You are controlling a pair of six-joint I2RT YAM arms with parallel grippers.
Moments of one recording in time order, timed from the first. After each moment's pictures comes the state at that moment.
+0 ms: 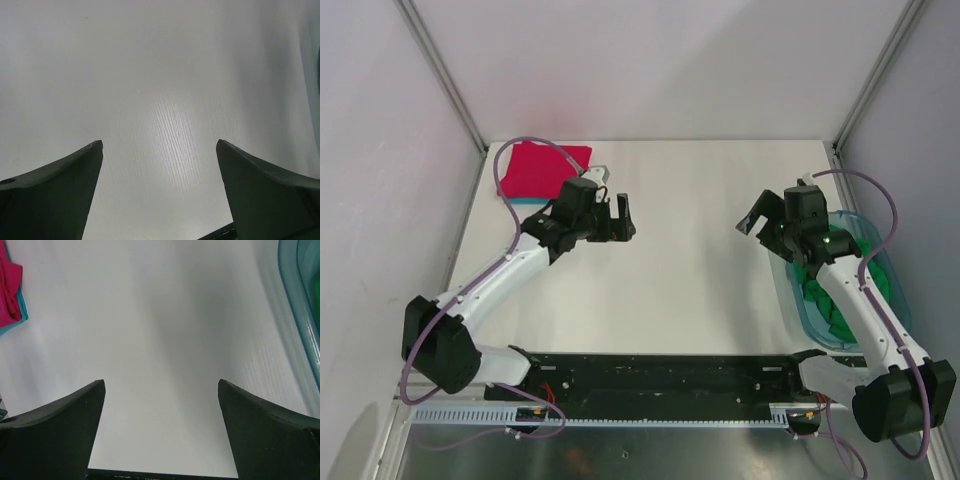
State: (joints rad) left arm -0.53 1.34 1.10 -0.46 0.00 -0.43; right arm 0.22 1.09 1.01 -0.65 0.03 0.73
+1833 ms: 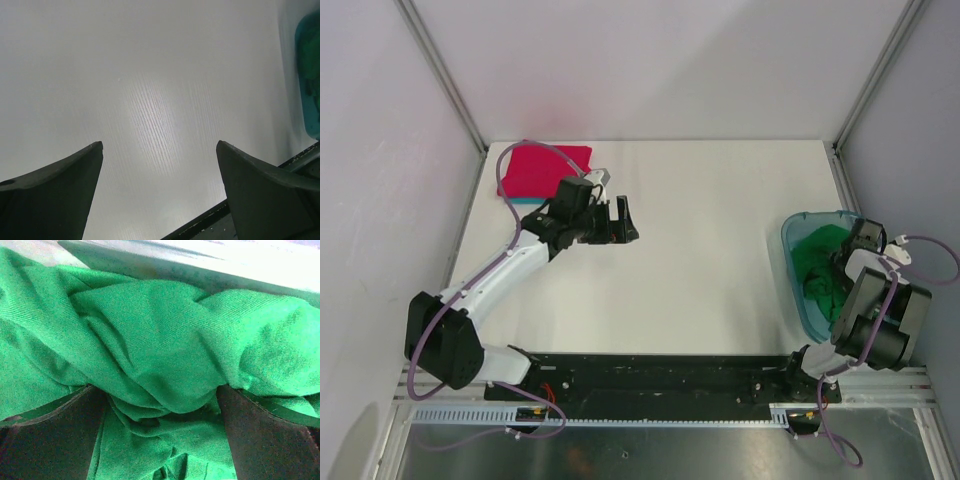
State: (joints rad) left arm -0.48 1.36 1.09 -0.46 0.17 -0.45; right arm -0.46 1.47 0.74 -0.30 0.38 0.76
